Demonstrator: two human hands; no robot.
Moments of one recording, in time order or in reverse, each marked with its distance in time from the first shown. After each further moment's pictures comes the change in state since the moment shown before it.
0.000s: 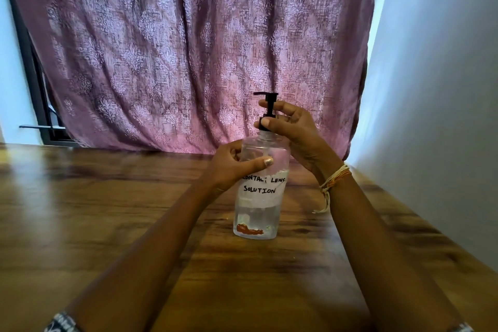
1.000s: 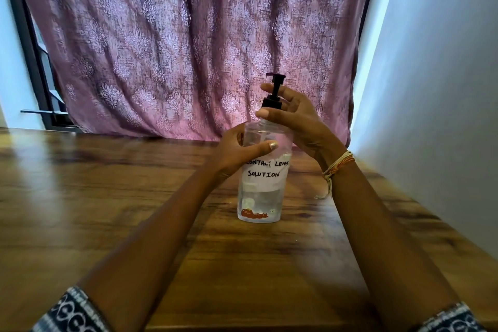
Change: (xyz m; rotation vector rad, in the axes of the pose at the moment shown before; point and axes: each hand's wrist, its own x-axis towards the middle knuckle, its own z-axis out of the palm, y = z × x) left_hand -0.002 0.006 0.005 0.004 0.010 -0.008; right_hand -0.001 0.000 0.003 -0.070 -0.050 0.017
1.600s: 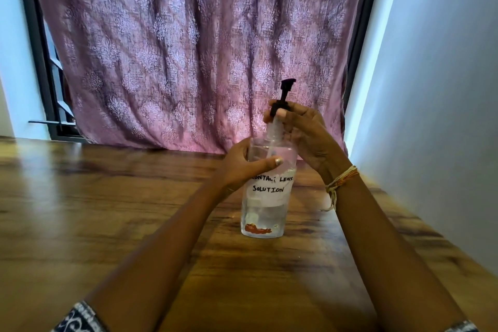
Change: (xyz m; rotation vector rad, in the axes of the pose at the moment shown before) left_hand 0.001 -0.002 -0.001 0.029 -0.007 -0.015; right_hand 0.001 -0.007 -0.002 0.188 0.030 -0.029
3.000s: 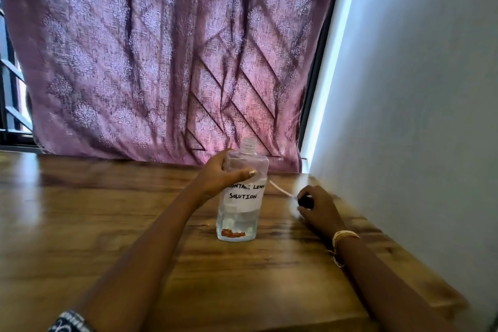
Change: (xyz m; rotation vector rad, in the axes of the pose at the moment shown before) left_hand 0.004 -0.007 -0.008 0.023 -0.058 -0.024; right_hand -0.119 0.074 -0.128 -1.272 0.396 0.084
